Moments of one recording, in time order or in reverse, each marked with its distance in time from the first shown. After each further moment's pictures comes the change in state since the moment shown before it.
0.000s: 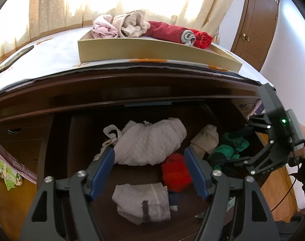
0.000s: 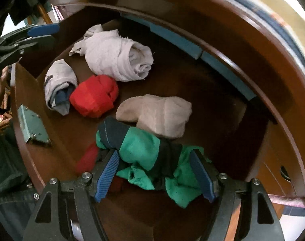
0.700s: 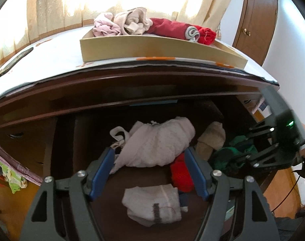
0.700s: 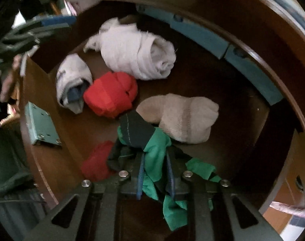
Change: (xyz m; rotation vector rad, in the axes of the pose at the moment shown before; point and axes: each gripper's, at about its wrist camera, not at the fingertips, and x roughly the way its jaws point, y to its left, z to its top) left arm 0.007 0.006 0.006 0.040 0.027 0.026; right arm 0.010 0.002 0.005 -0.023 -0.024 0.124
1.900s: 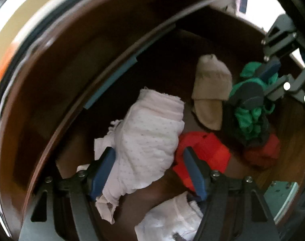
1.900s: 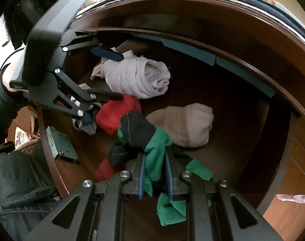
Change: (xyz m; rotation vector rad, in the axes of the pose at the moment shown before) left arm 0.100 -0.083 0.024 0.629 0.347 0.060; right arm -0.015 -0.013 -0.009 0.119 -0.121 0.108
